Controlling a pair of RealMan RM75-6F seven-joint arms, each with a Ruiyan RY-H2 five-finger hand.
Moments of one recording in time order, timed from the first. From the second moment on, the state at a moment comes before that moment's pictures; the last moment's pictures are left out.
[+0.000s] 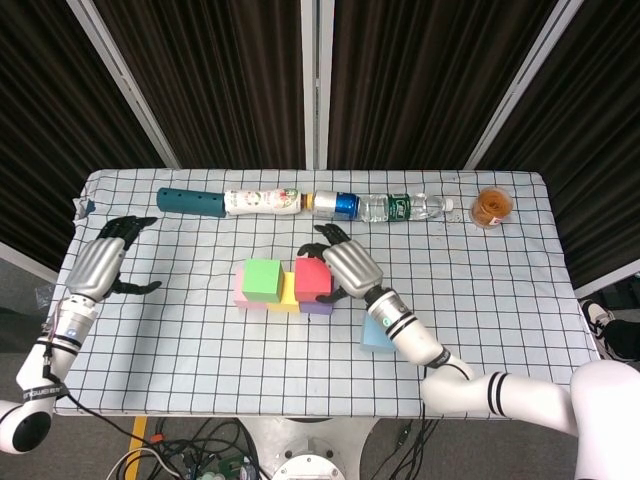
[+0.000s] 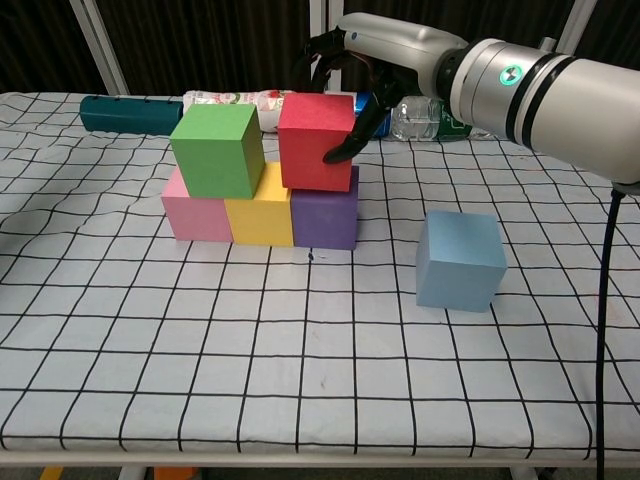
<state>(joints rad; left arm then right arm) -0.52 -1.07 -0.20 -1.72 1.19 1.04 -0.13 0.94 -1.59 0.28 -1.48 -1.11 0.90 -0.14</state>
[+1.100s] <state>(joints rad) -0.50 -1.07 -0.19 -1.70 1.22 1.05 -0.17 0.99 -1.68 0.31 -1.53 -0.91 0.96 -0.36</state>
